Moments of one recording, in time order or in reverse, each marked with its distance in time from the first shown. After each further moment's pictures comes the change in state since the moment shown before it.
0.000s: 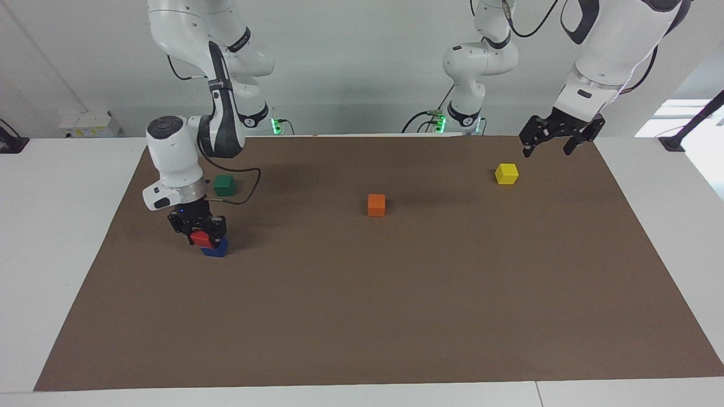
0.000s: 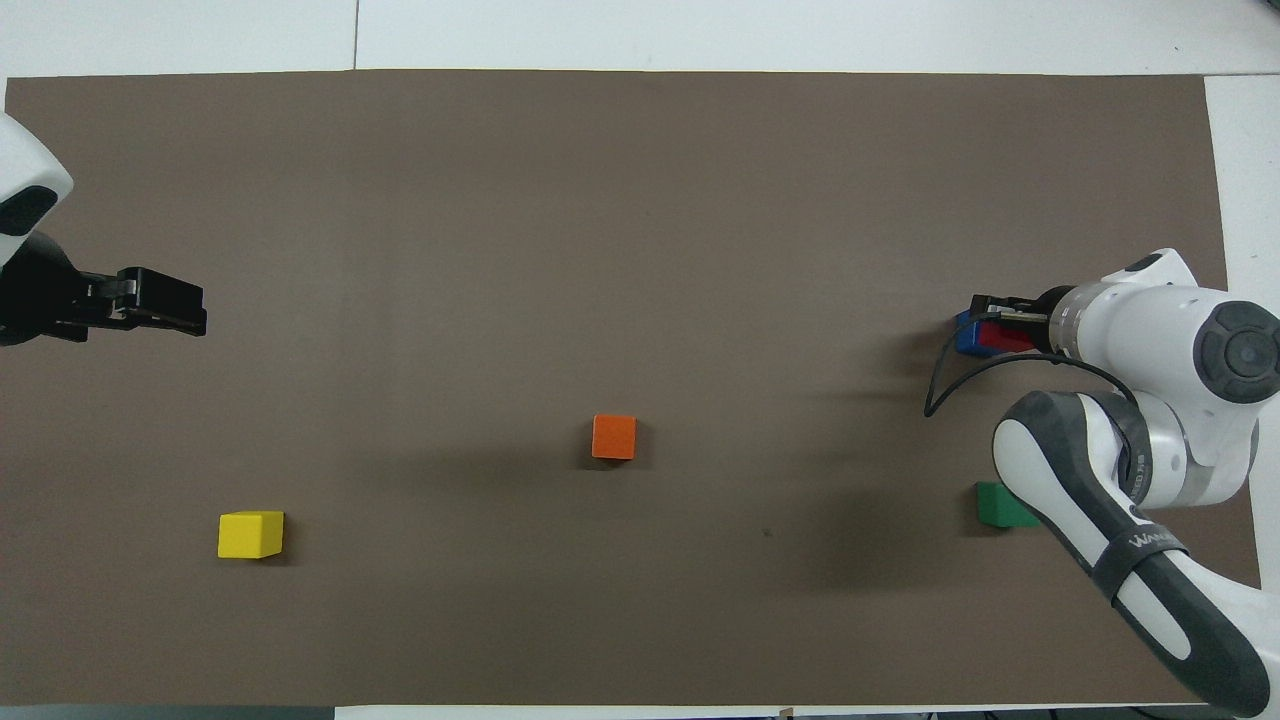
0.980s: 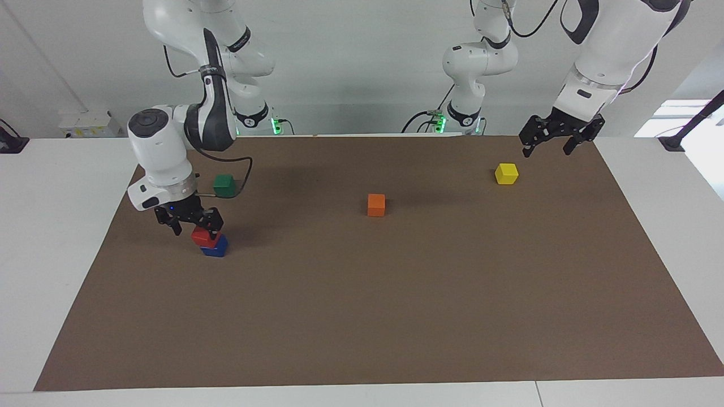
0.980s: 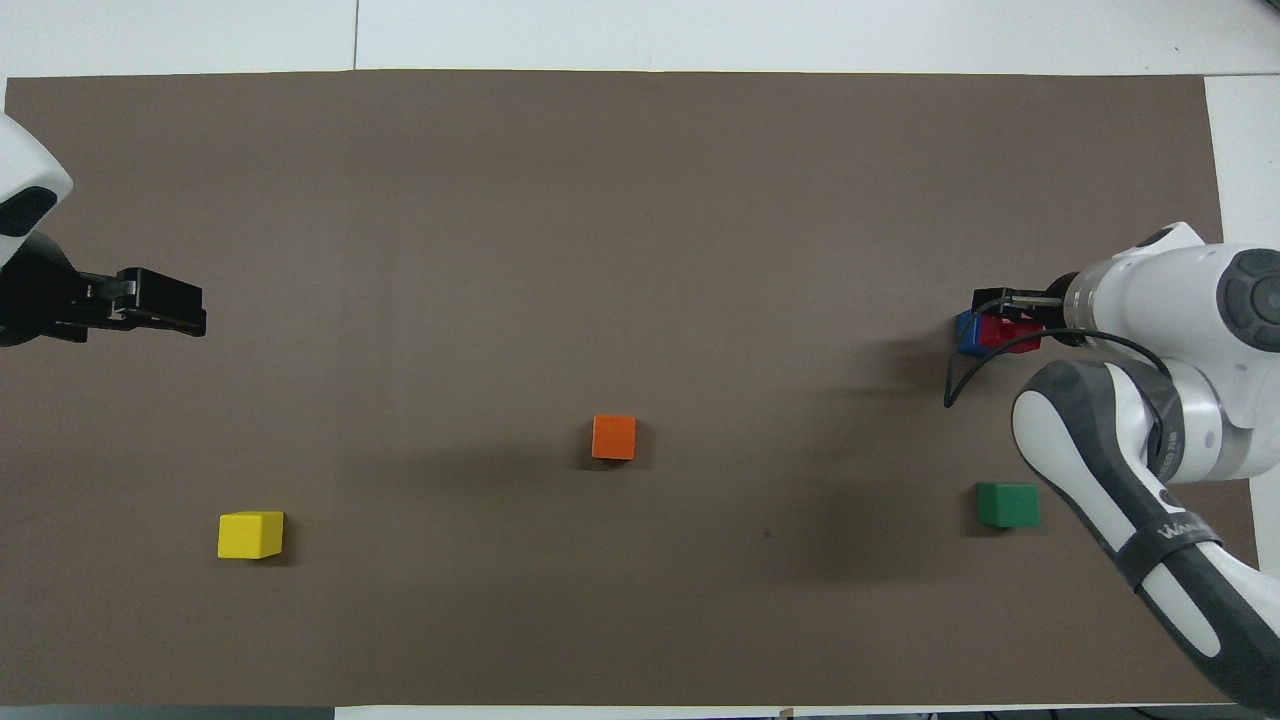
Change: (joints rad) left arm 0.000 0.000 0.000 0.000 0.000 0.000 0.000; right arm 0.003 -0.017 0.003 0.232 -0.015 -0.385 -0.063
